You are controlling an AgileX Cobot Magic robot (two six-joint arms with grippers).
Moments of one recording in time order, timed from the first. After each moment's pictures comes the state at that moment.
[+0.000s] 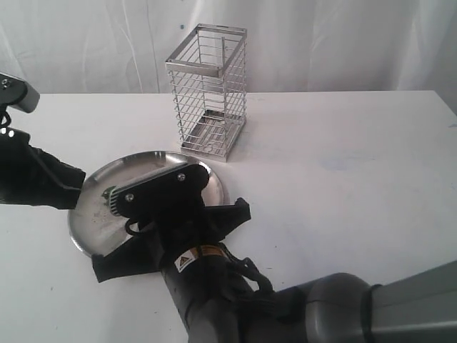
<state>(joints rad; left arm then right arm) -0.14 1.16 -0.66 -0.69 0.38 0.80 1.24 1.81 -0.84 1.07 -0.83 -0.61</state>
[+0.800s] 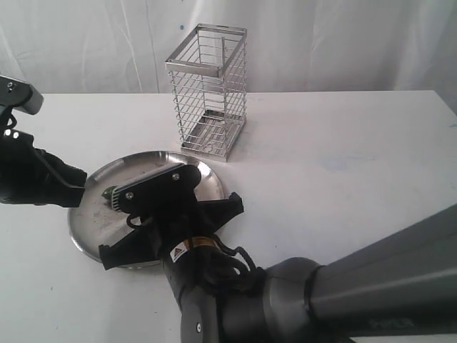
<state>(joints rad) -0.14 1.19 -0.66 -0.70 0.35 0.80 1.17 1.93 -0.90 0.96 -0.85 -0.55</state>
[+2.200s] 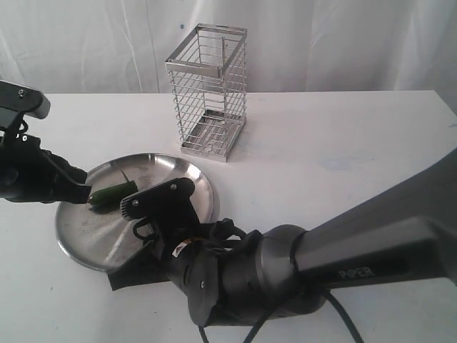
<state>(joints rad) -0.14 1.29 -0.66 -0.71 0.23 0.80 1.06 2.00 -0.97 0.92 -0.44 -0.52</state>
